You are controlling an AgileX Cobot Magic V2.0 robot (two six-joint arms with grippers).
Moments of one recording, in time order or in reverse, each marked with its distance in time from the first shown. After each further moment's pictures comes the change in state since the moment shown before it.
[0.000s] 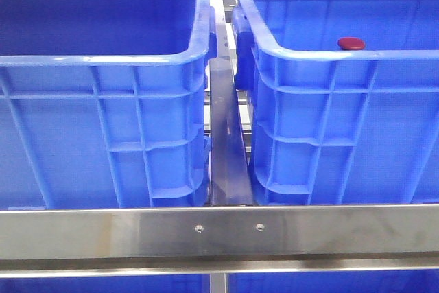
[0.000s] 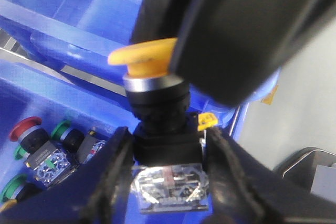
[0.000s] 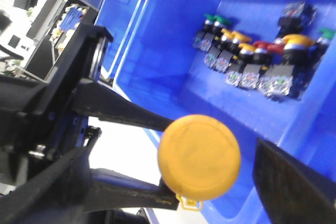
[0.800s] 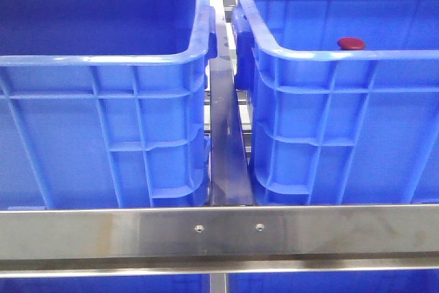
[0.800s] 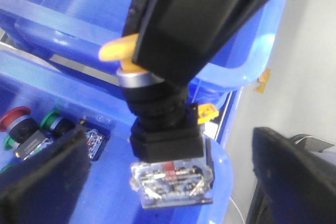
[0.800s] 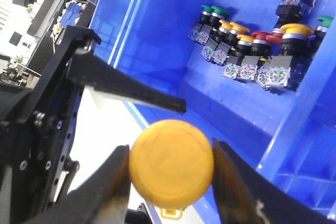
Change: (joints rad) left arm 0.000 -0.002 0.000 0.007 0.049 0.000; right arm 0.002 0.022 0.000 -0.002 0.004 0.002
